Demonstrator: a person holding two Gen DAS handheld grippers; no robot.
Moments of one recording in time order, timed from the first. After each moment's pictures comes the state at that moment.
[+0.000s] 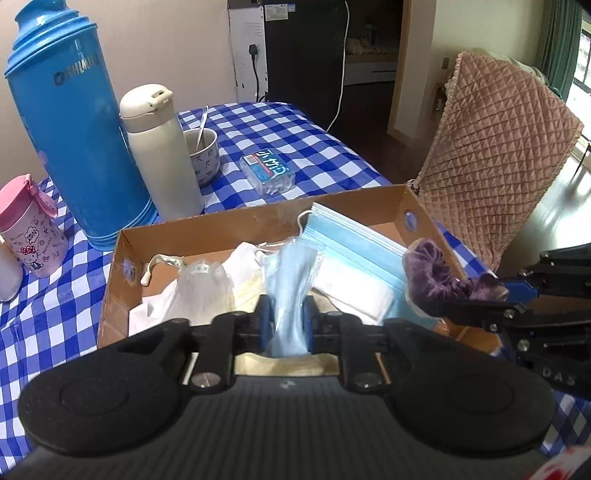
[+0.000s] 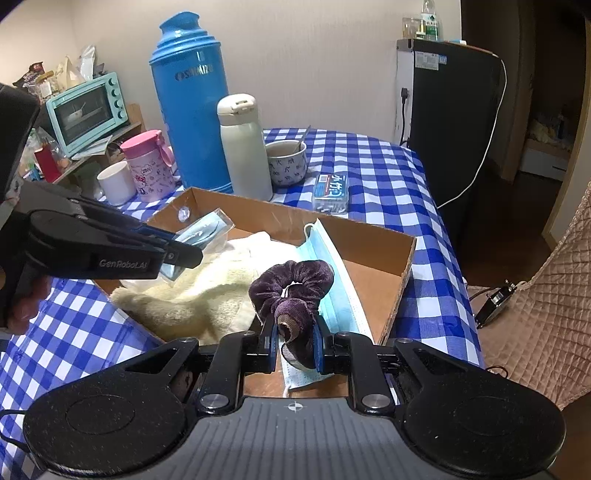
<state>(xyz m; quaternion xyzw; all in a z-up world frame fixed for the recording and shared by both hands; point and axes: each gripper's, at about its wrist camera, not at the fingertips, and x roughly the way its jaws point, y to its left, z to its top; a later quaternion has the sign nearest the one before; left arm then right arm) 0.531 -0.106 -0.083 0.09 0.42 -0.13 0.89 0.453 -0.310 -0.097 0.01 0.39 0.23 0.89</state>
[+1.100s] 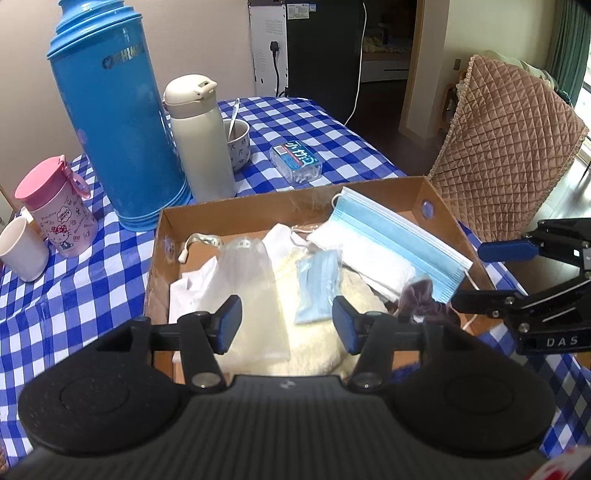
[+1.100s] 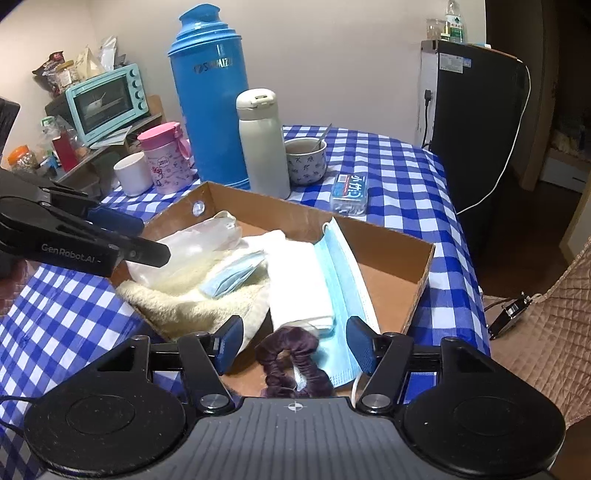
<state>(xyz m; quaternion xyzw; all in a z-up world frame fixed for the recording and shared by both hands) 0.503 -0.069 -0.065 0.08 0.43 -0.11 0.89 0.456 -0.308 -0.097 -0.01 0.38 0.27 0.88</state>
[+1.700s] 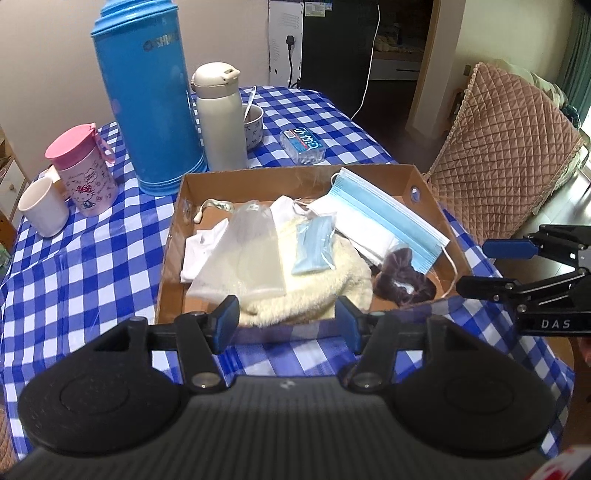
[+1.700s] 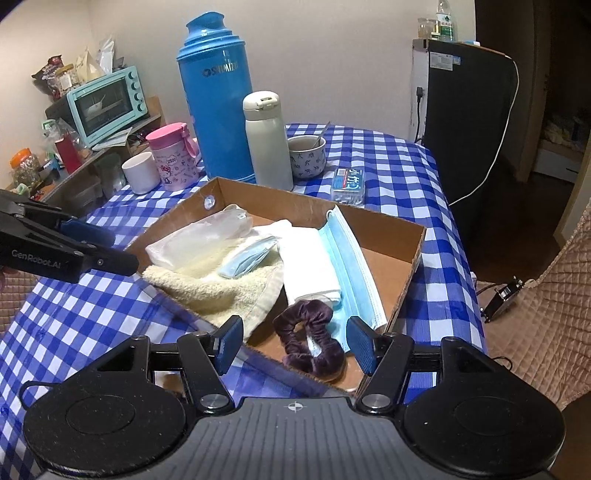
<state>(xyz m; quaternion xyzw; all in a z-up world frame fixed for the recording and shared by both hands) 0.448 -0.051 -0.040 0.05 0.45 -0.10 0.89 0.414 -0.314 -0.078 0.00 0.39 0.25 0.89</state>
